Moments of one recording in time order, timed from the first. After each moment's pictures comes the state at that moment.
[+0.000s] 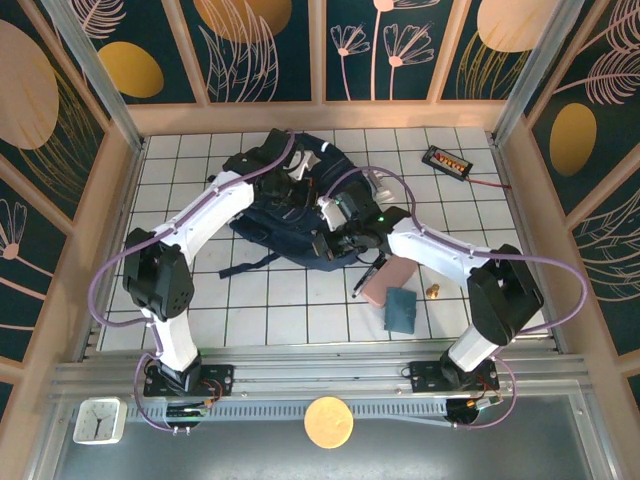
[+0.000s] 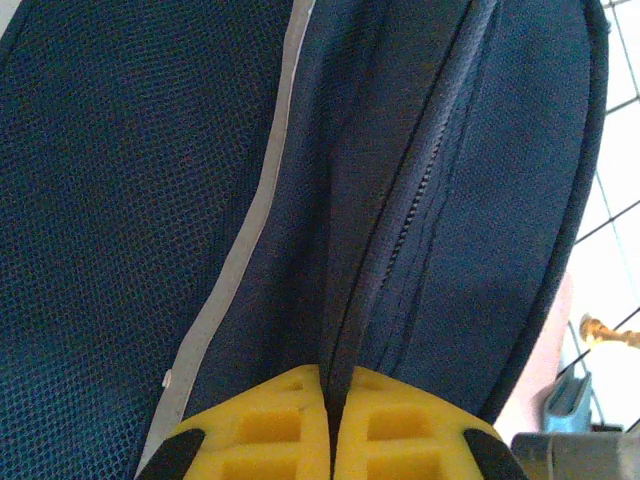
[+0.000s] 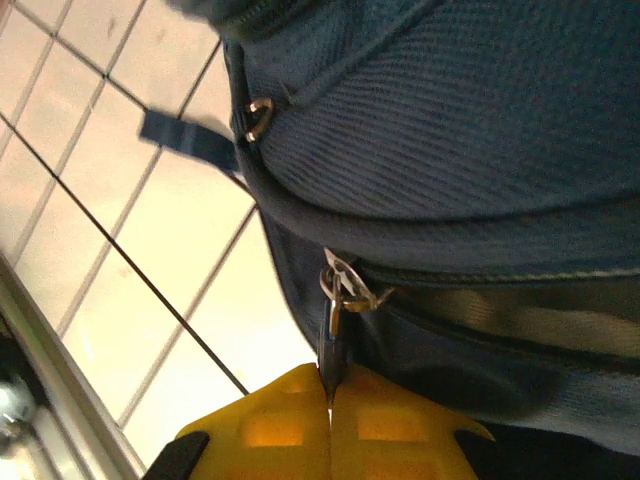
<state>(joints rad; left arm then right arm) -0.54 1.85 1.68 -0.80 0.28 -0.39 0.73 1.61 1.15 -0.44 -0.37 0.29</state>
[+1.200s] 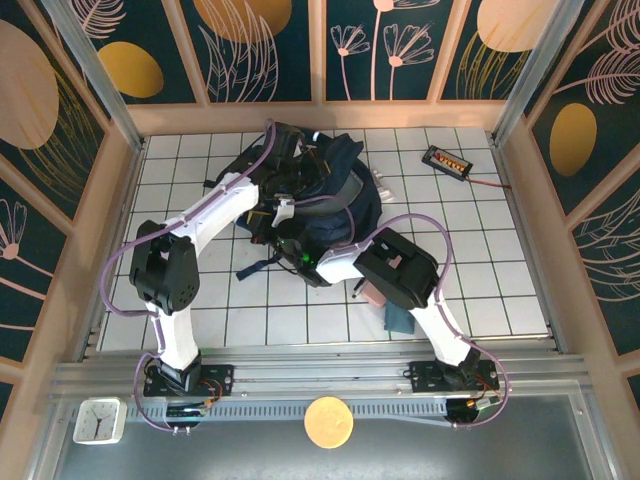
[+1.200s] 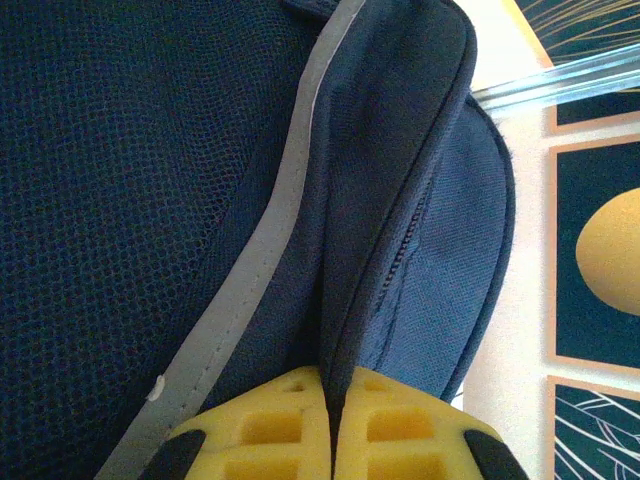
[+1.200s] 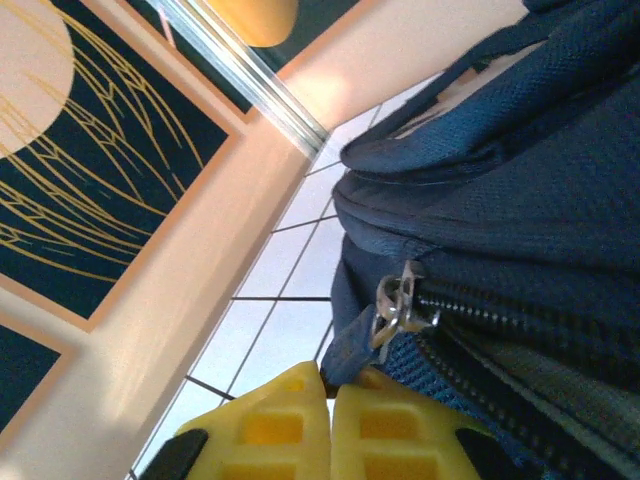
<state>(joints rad) -0.53 1.90 1.63 -0.39 0.30 -0.99 0.99 2.22 1.25 0.88 0.19 0.75</state>
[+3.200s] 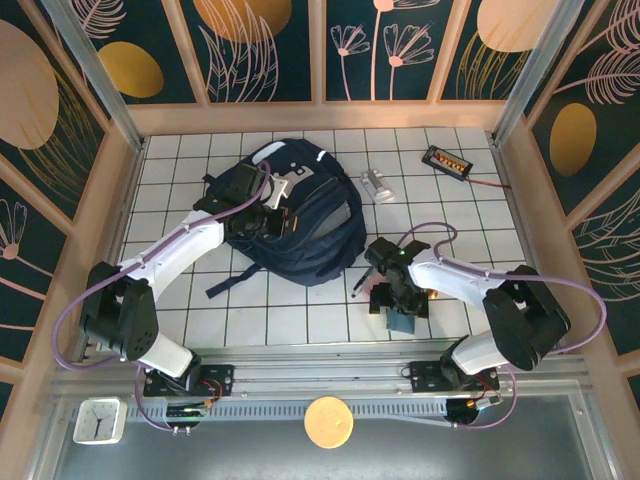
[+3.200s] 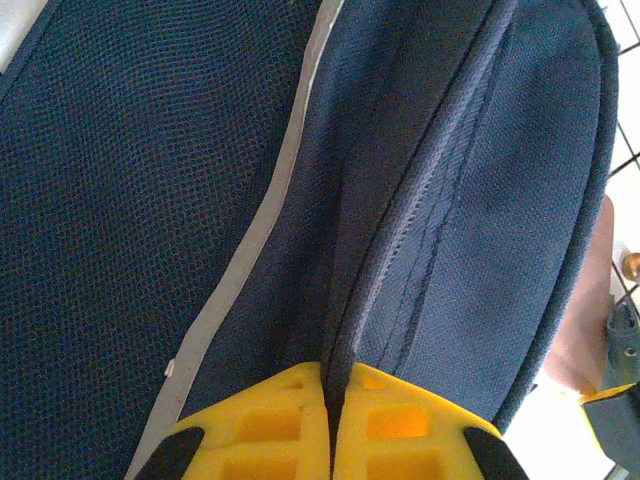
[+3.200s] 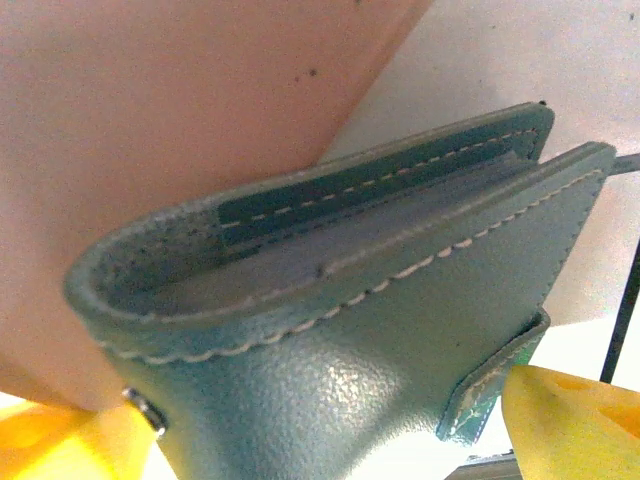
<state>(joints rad) -0.48 1.54 1.17 -0.52 0.33 -0.25 0.70 1.44 0.76 -0.95 -0.01 0.78</state>
